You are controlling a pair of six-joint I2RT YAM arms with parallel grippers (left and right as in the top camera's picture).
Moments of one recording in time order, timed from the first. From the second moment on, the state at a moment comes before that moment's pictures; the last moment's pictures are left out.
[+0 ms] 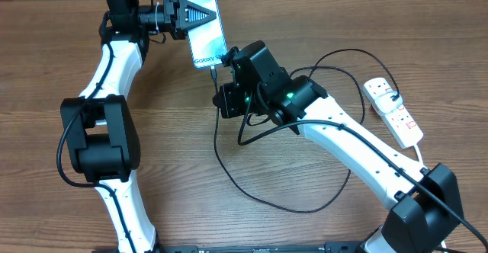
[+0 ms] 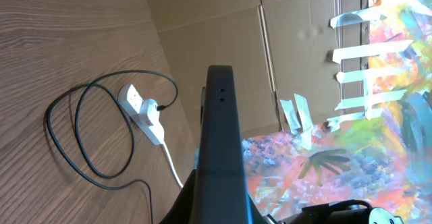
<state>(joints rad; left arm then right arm) 0.03 2.20 1.73 0.27 1.56 -1.10 0.69 1.73 1.46 -0.58 -0.33 0.49</state>
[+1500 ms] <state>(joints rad) 0.03 2.20 1.73 0.27 1.54 -1.10 0.68 1.73 1.46 -0.51 -0.40 0.54</state>
